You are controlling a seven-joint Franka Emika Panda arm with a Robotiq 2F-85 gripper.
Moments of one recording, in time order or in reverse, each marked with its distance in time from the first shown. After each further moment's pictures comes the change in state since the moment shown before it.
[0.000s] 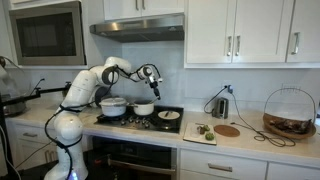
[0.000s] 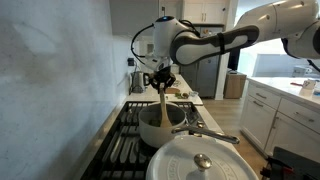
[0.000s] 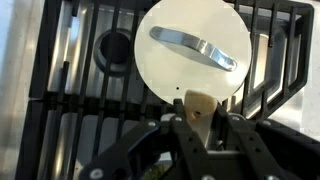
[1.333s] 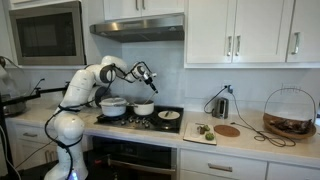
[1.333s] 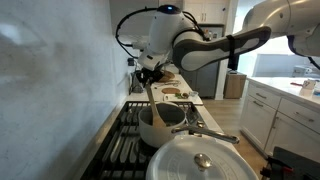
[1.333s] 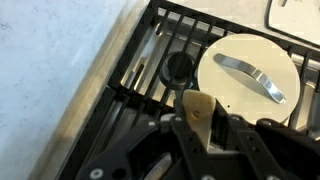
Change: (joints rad) arm 0.086 -0.040 0.008 -0.054 -0.184 0.232 -0.025
